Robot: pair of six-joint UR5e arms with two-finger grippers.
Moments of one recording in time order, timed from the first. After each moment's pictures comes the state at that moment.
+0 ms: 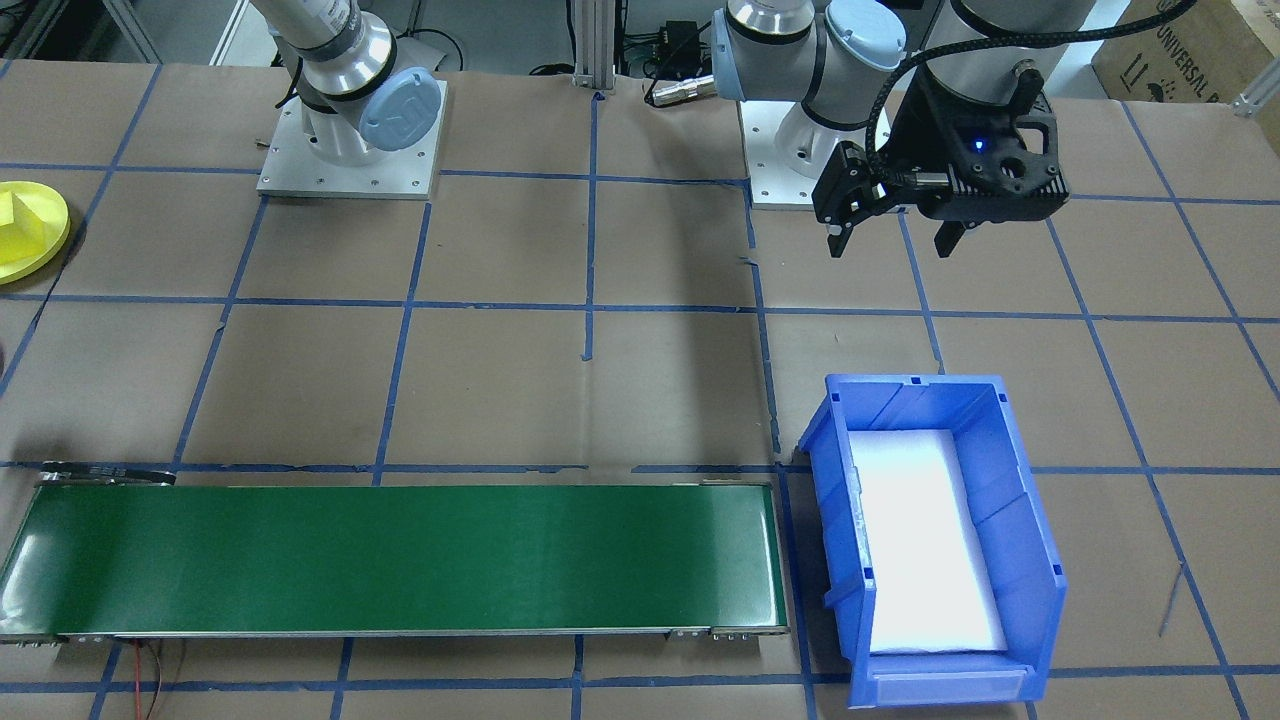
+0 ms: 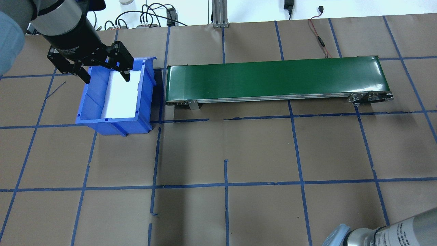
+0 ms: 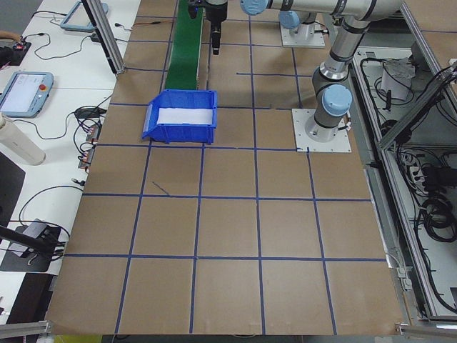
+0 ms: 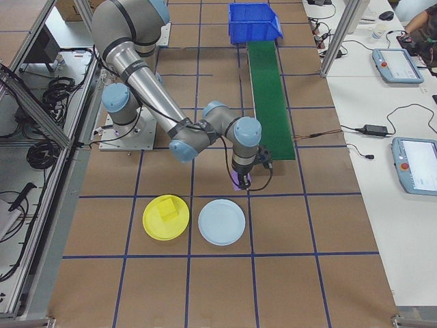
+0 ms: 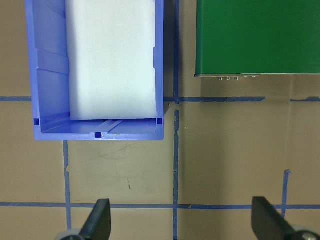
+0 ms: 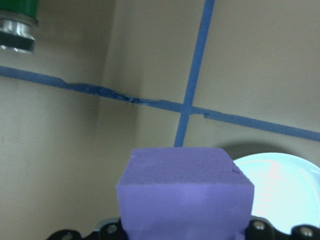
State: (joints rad) left arm -1.56 -1.56 -1.52 -1.60 1.59 0.00; right arm 0.73 -1.22 1.73 -2.11 -1.59 -1.07
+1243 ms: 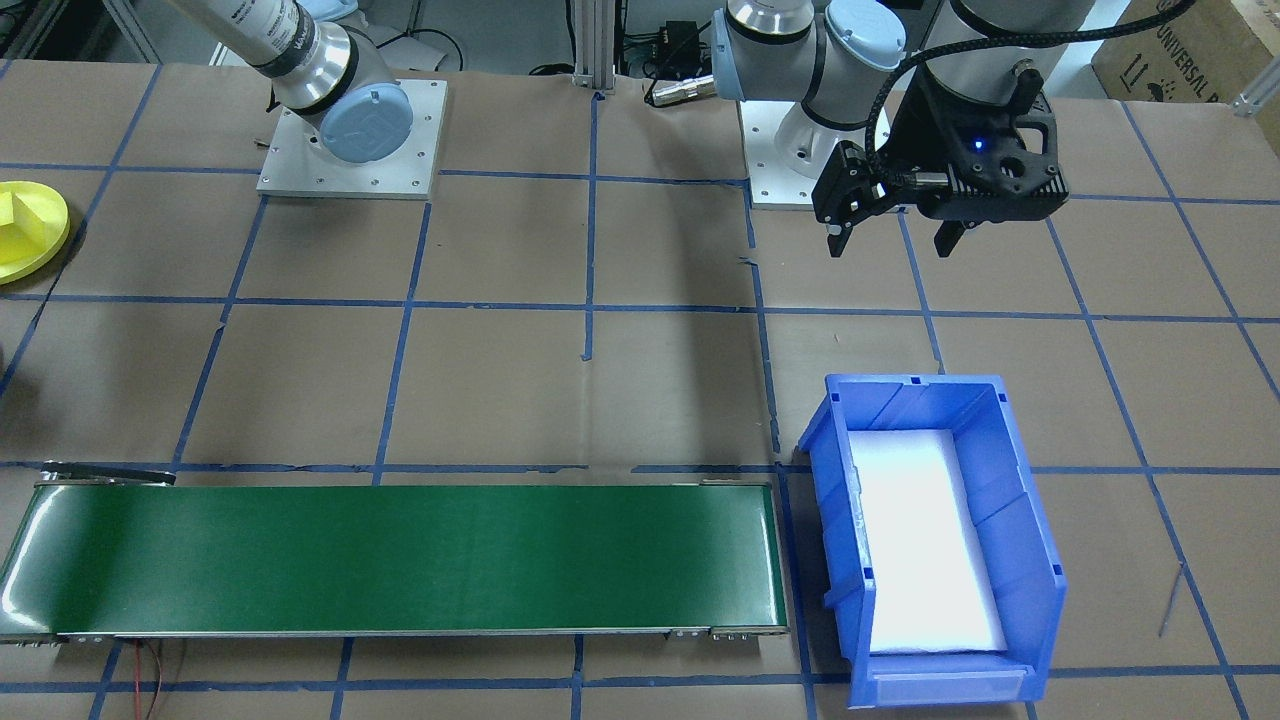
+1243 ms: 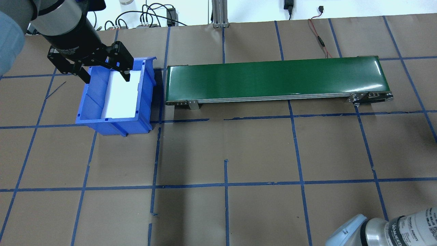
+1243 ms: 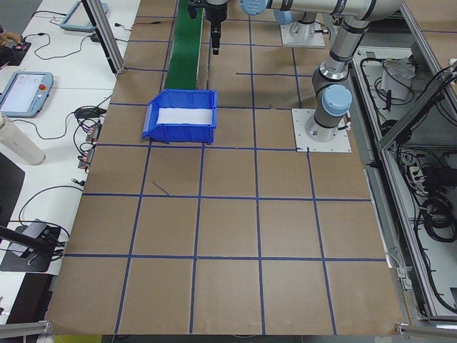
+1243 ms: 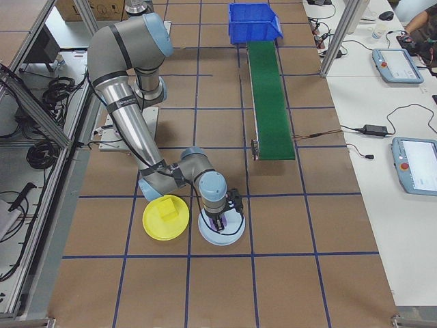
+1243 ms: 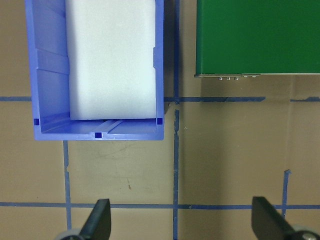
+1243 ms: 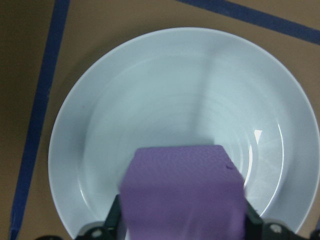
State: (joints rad) left arm -1.56 -1.56 -1.52 -1.60 1.59 0.00; right arm 0.51 -1.10 1.77 -2.30 -1.54 -1.34
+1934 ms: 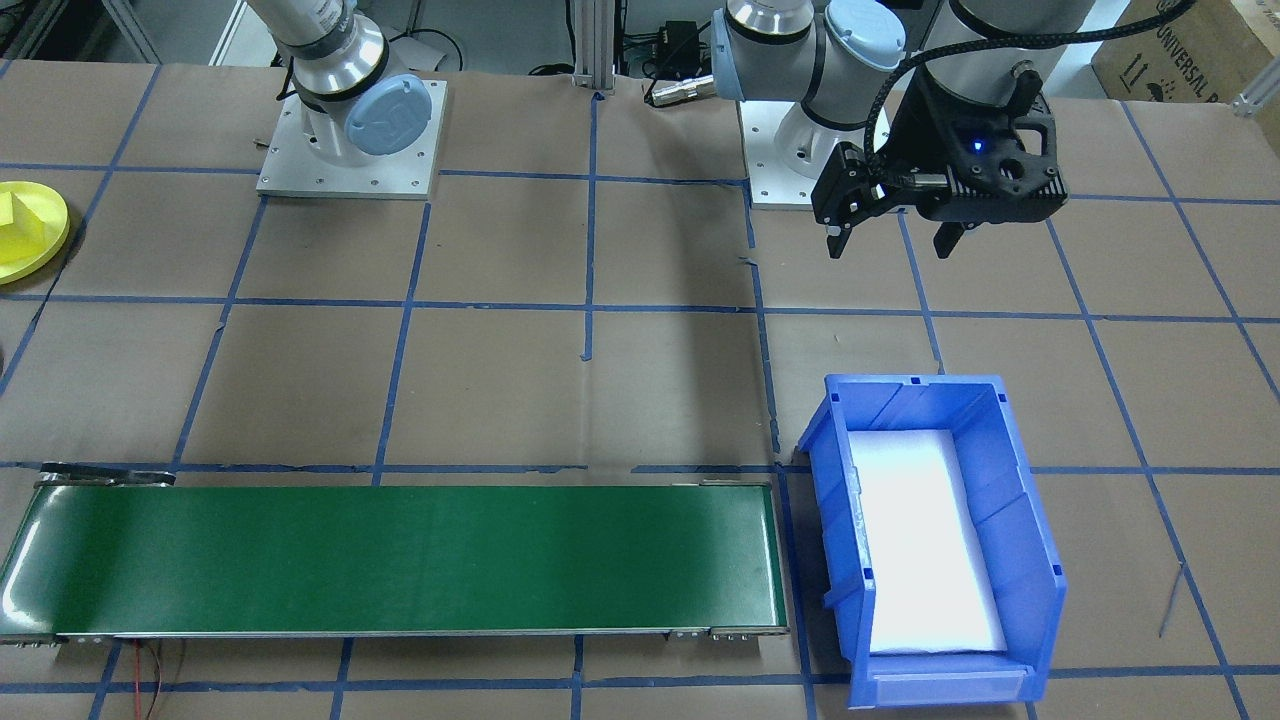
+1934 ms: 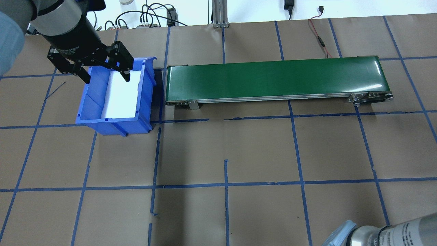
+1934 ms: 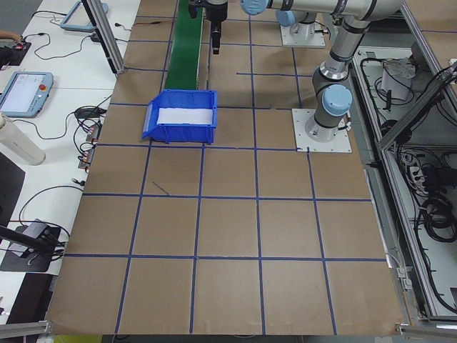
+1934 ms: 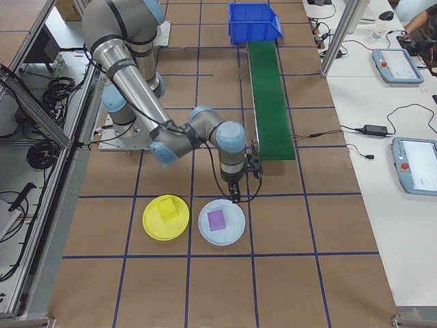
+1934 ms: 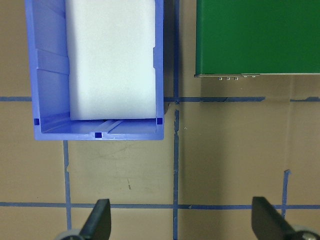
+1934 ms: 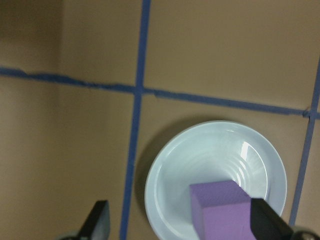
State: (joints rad) left arm -1.56 -1.56 -1.52 -1.60 1.59 0.00; right arm 0.74 -1.32 1.70 -2.07 -1.60 -0.96
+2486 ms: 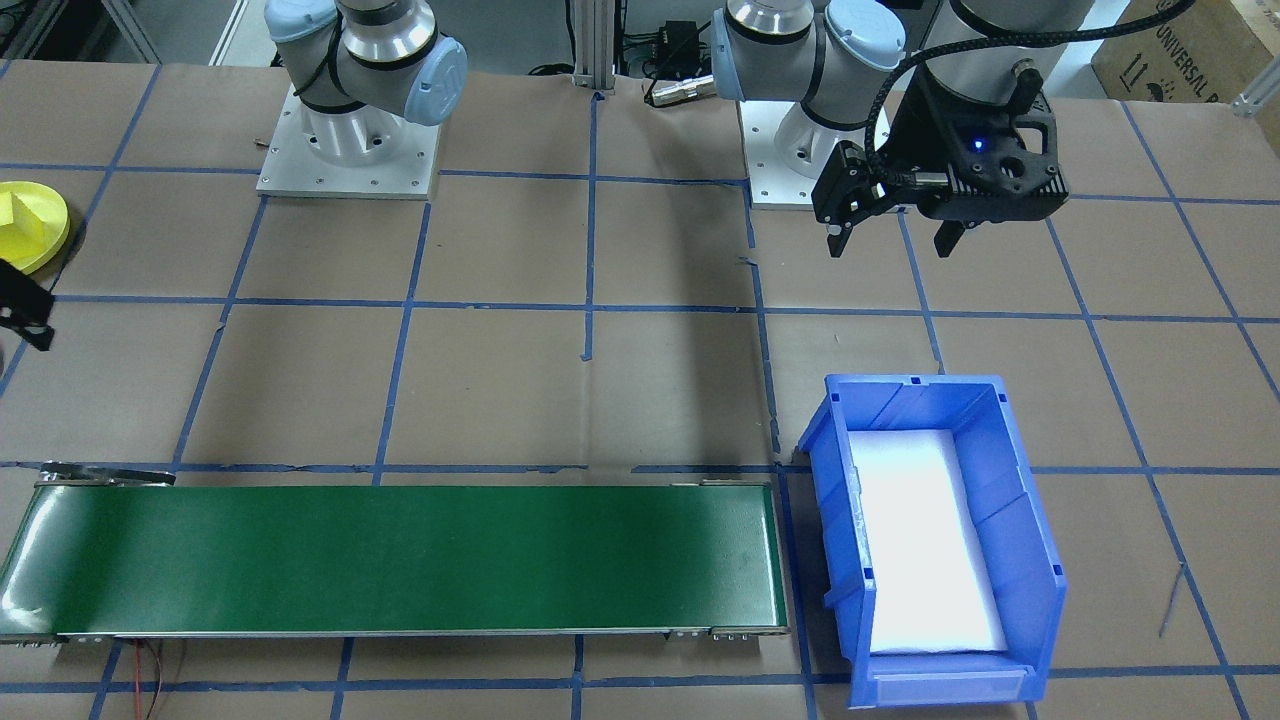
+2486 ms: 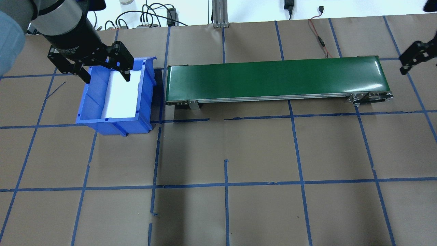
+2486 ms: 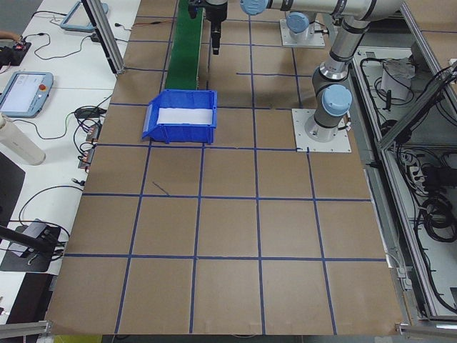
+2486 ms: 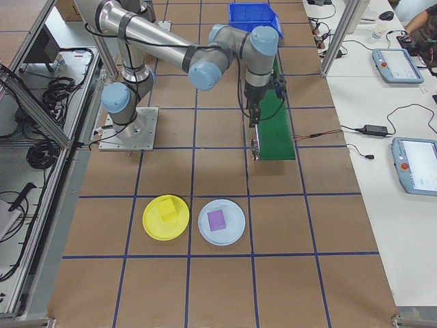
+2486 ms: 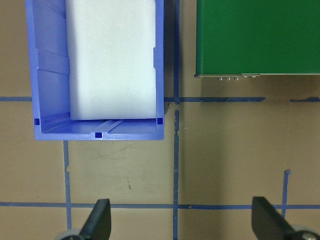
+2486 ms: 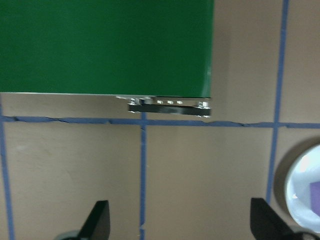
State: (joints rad) left arm -1.56 -1.56 -1.52 -1.60 1.59 0.00; right arm 1.18 -1.45 1.57 -1.71 -1.64 -0.43
